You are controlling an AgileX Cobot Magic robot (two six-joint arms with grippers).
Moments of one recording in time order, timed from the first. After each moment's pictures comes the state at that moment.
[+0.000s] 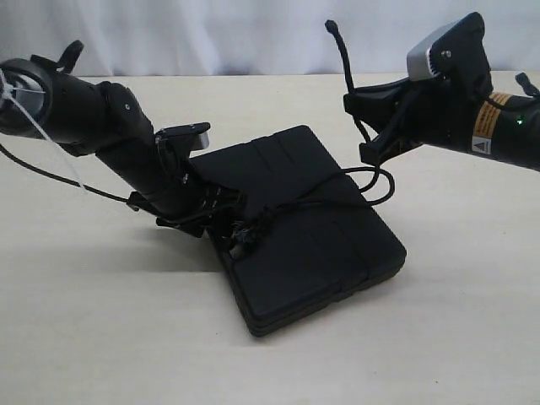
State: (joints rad) left arm -0.29 2.03 -1.15 -0.64 0.59 0.34; right arm 0.11 1.58 -0.76 -1.07 -0.67 0.70
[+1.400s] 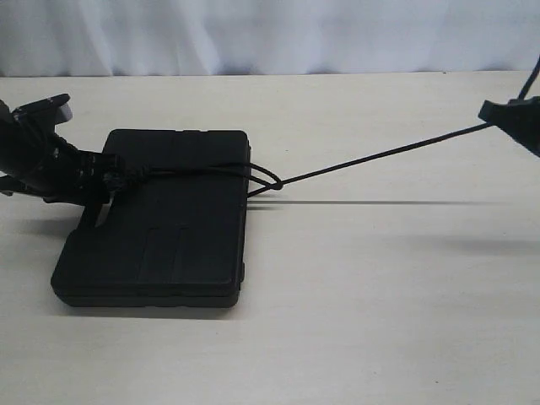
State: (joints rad) left arm 0.12 1.92 -1.00 -0.62 0.48 0.43; right arm -0.19 1.58 -0.63 -0.19 -0.50 0.37
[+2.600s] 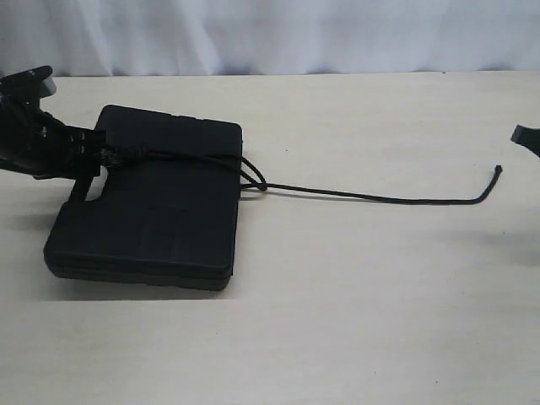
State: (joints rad) left arm 0.11 1.84 -0.99 -0.65 0.40 0.44; right arm -0.28 1.67 -0.63 -0.01 -0.46 0.17
